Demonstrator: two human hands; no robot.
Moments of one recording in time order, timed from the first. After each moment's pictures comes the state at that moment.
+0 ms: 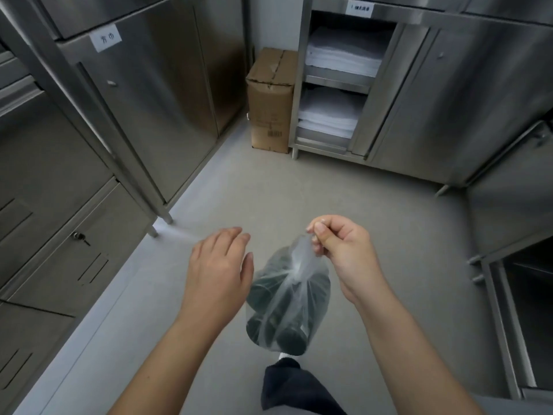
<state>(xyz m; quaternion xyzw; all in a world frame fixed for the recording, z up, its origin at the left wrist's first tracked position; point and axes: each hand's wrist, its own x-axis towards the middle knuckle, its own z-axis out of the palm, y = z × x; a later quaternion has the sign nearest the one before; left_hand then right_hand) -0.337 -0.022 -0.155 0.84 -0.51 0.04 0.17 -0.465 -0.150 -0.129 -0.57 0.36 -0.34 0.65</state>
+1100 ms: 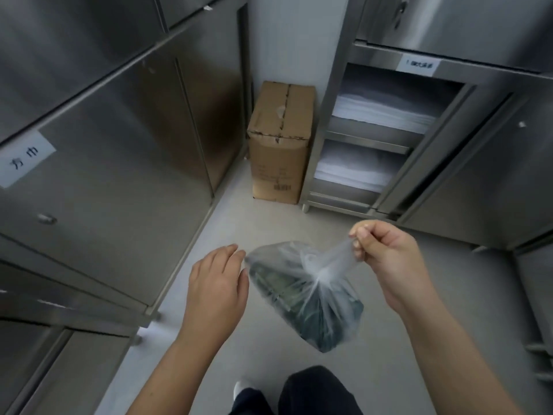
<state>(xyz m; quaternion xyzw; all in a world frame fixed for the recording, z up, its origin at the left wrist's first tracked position) 0.060 -0.380 -0.185 0.84 -0.51 -0.03 0.18 -0.117 -0.531 -0.126 -0.56 0.40 -0.36 0.63</state>
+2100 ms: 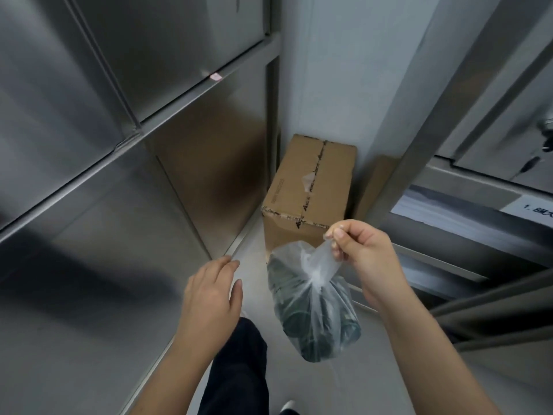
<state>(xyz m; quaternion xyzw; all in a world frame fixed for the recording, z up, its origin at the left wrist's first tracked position) 0.276 -0.745 -0.184 0.88 -0.43 -0.02 0.20 0.145 -0.925 -0.128 -0.64 0.36 -0.26 0.63</state>
